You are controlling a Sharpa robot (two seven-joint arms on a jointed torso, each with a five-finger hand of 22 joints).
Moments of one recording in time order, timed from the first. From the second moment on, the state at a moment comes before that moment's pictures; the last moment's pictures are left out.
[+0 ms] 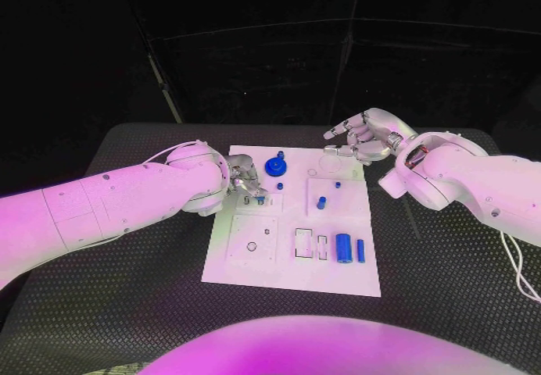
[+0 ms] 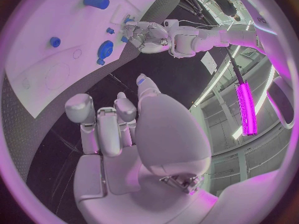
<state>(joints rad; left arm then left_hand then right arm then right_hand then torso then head) 1.13 -0.70 0.01 1.44 -1.18 0.02 -0.52 1.20 -0.12 0.59 0.21 0.11 0.92 0.06 0.61 0.63 1.33 -0.02 1.18 1.05 1.47 -0.07 1.56 1.31 0.08 1.38 0.04 1.39 1.25 1.14 -0.82 0.07 1.49 -0.93 -0.29 0.04 1.42 -0.08 -0.04 0.24 0.31 0.90 0.16 0.12 0.07 1.28 0.07 1.15 1.09 1.46 0.00 1.41 1.26 0.10 1.19 0.11 1.30 0.95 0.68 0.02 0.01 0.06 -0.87</state>
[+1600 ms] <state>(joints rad) 1.13 -0.70 0.01 1.45 -1.18 0.07 -0.52 1.19 -0.12 0.61 0.20 0.11 0.92 0.05 0.62 0.64 1.33 -0.02 1.17 1.05 1.47 -0.07 1.56 1.31 0.08 1.38 0.04 1.39 1.25 1.14 -0.82 0.07 1.48 -0.94 -0.29 0.04 1.42 -0.08 -0.04 0.24 0.31 0.90 0.16 0.12 0.07 1.28 0.07 1.15 1.09 1.46 0.00 1.41 1.26 0.10 1.19 0.11 1.30 0.95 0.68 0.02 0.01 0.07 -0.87</state>
